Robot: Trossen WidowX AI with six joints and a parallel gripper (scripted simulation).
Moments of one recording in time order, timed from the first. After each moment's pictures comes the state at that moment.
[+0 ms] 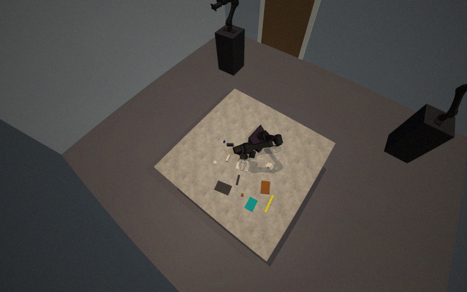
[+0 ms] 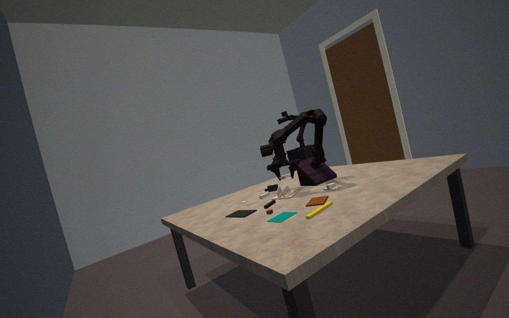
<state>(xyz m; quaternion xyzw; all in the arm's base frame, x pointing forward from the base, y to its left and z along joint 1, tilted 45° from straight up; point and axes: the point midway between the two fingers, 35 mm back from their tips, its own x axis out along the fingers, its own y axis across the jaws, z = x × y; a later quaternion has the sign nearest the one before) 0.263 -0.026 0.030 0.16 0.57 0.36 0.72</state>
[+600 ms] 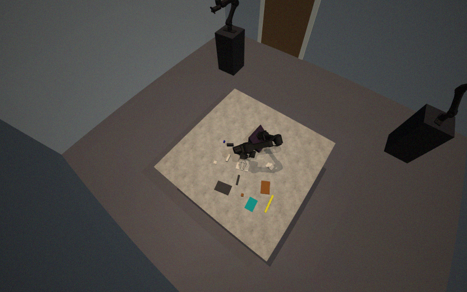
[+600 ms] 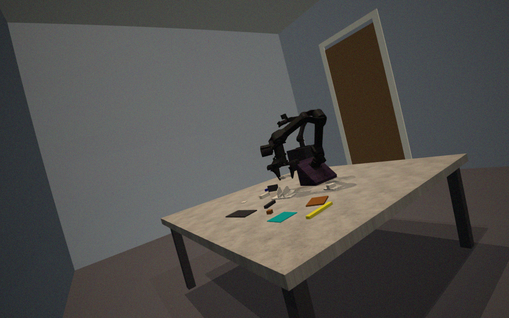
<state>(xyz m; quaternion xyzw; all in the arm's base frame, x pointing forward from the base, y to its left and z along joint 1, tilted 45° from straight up) 0.262 -0.027 0.029 0.16 0.57 0.36 0.72</state>
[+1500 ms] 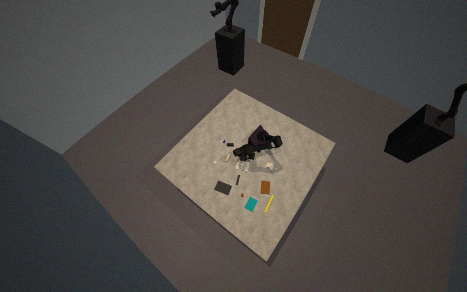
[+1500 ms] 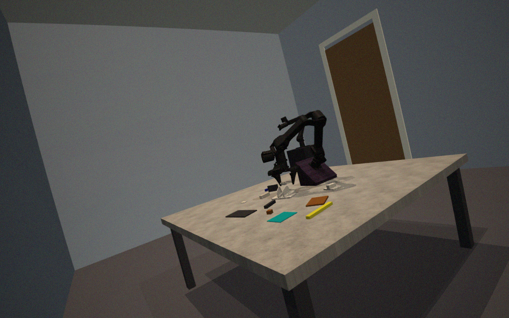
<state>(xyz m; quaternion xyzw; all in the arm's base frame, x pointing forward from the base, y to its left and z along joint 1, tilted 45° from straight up) 0.267 -0.005 0.003 0.15 0.57 0.36 0.72</state>
